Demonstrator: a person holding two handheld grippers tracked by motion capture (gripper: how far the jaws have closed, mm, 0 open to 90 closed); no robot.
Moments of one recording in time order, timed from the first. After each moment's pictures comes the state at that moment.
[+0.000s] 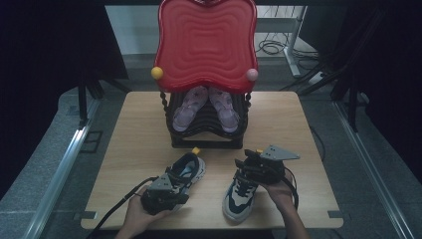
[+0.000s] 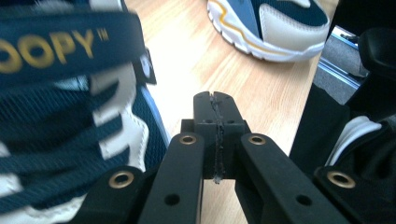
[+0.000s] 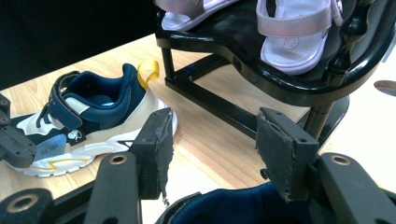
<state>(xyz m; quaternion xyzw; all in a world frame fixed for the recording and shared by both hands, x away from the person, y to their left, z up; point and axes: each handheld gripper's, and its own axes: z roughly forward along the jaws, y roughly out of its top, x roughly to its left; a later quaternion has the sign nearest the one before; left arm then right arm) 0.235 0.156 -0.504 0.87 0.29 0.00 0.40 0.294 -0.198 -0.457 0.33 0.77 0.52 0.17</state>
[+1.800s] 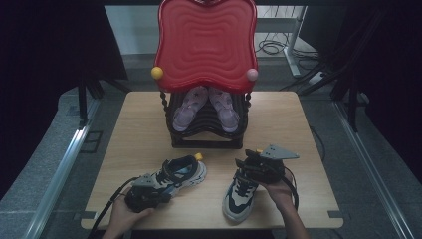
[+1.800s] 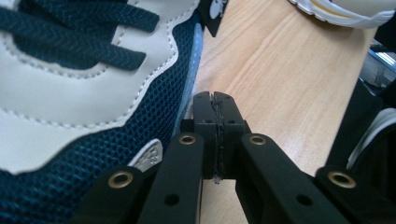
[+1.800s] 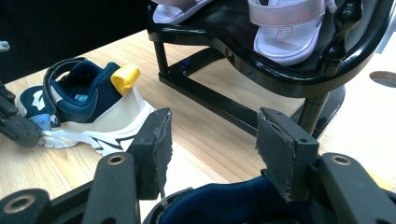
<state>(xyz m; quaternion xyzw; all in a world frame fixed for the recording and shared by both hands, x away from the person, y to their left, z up) 0.245 0.207 -0.524 0.85 0.36 -0.01 0.38 0.298 -0.199 -0.461 0.34 0.77 0.51 0.17</state>
